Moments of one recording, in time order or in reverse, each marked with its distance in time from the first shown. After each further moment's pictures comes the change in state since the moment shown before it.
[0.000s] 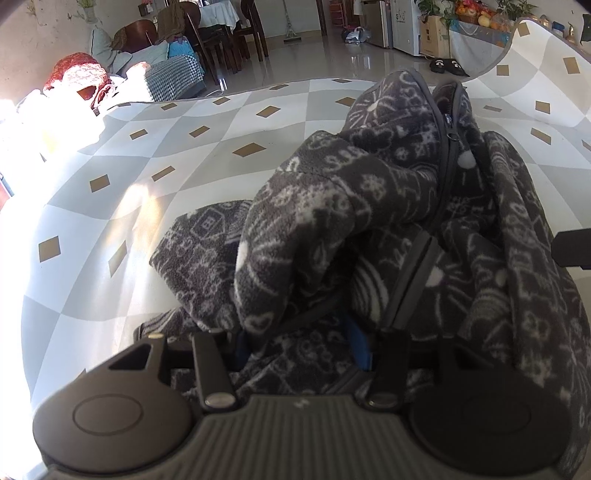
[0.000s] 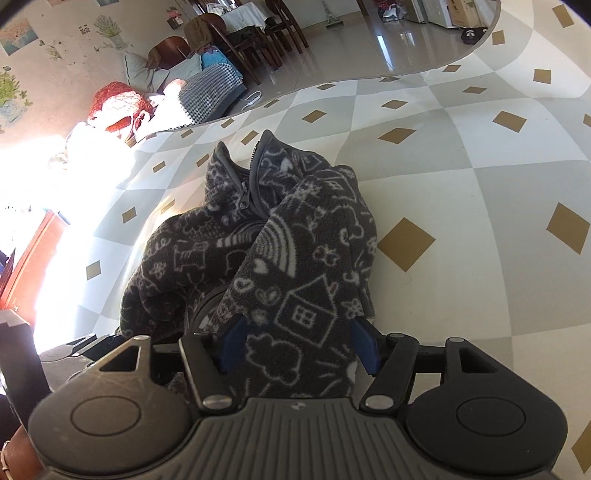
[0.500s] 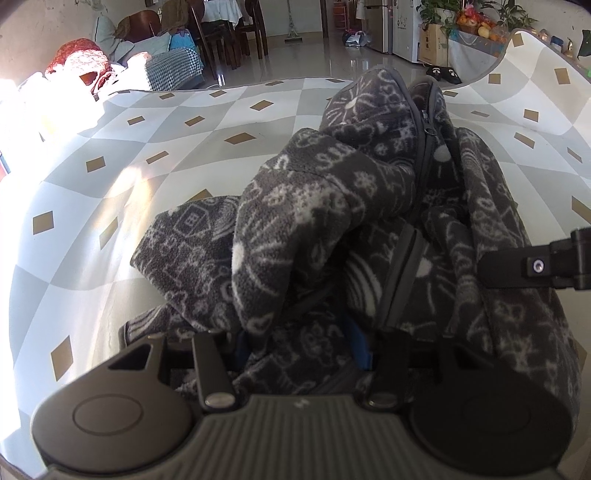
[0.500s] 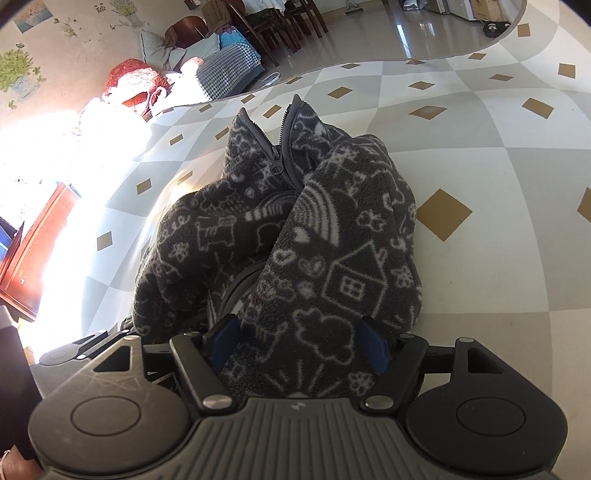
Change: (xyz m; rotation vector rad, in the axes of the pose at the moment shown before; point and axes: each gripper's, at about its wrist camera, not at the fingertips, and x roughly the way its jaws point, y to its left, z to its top) left arm -0.020 -0.009 -0.022 -0.058 0.000 -0.053; right arm 0.018 0.016 -0.013 -0.052 0.052 0.008
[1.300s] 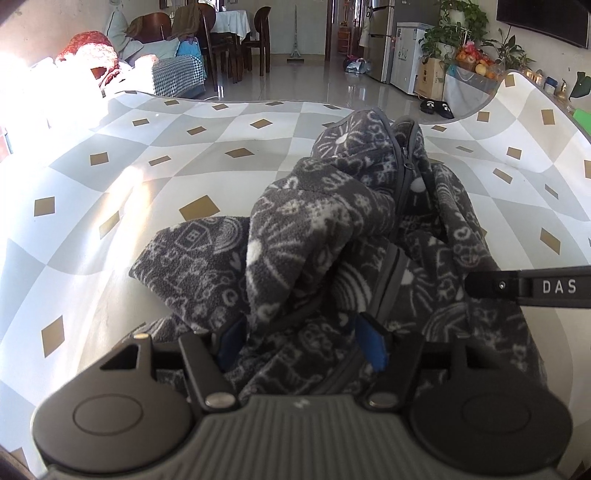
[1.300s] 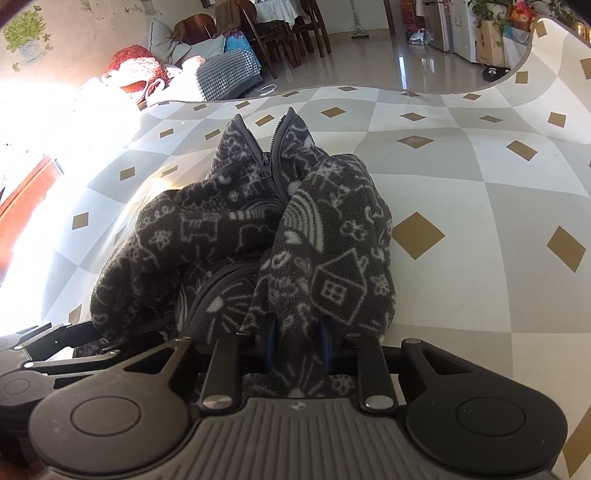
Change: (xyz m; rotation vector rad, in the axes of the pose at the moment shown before) left arm -0.034 0.013 -0.015 -0.100 -0.070 -0.067; right arm -0.011 0.004 -0.013 -0.104 -0.081 -0.115
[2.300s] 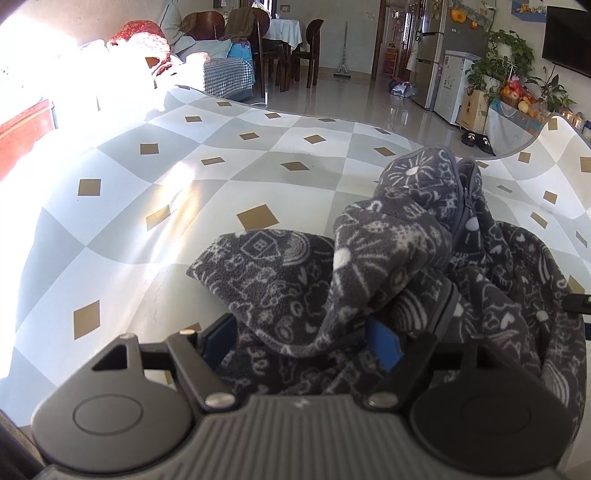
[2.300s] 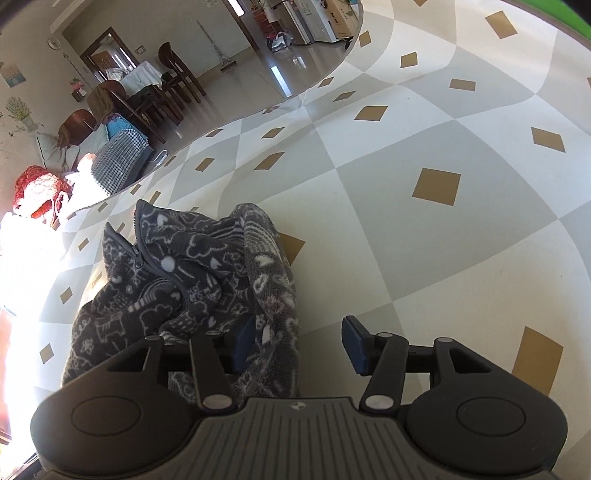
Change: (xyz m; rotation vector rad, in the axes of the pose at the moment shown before) left arm -0.011 0.036 0.005 -0.128 -0.064 0.061; right arm -0.032 -0.076 -0.003 0.441 -0.081 -0.130
